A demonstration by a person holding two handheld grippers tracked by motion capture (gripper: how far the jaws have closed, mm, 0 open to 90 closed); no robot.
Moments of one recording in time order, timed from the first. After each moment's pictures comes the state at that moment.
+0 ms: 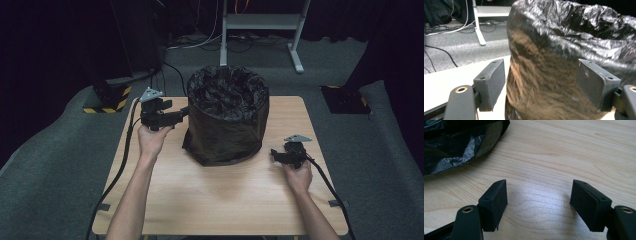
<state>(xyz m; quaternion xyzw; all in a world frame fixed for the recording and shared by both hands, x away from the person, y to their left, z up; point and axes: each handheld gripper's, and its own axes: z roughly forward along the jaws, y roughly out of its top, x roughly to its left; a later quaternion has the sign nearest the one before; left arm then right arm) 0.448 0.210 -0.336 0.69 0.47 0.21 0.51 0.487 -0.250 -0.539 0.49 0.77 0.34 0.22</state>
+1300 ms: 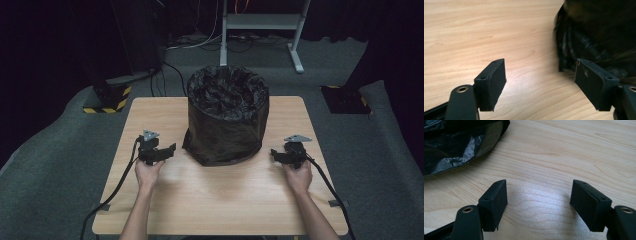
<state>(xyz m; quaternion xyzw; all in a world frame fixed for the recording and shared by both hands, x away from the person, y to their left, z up) 0.432 0.245 -0.485 0.70 0.56 0.24 0.37 0.487 -0.250 -0.539 0.49 0.77 0.34 0.22</state>
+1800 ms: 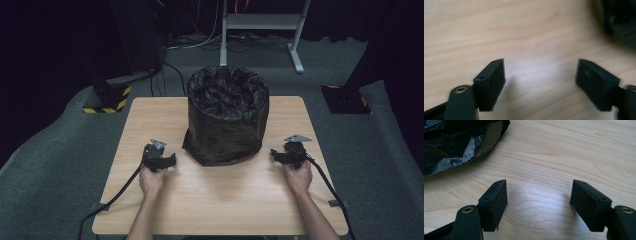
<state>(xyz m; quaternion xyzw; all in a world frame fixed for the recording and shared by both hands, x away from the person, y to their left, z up) 0.436 0.241 -0.542 0.71 0.57 0.25 0.32 0.487 -0.250 -0.539 0.49 0.77 0.34 0.22</state>
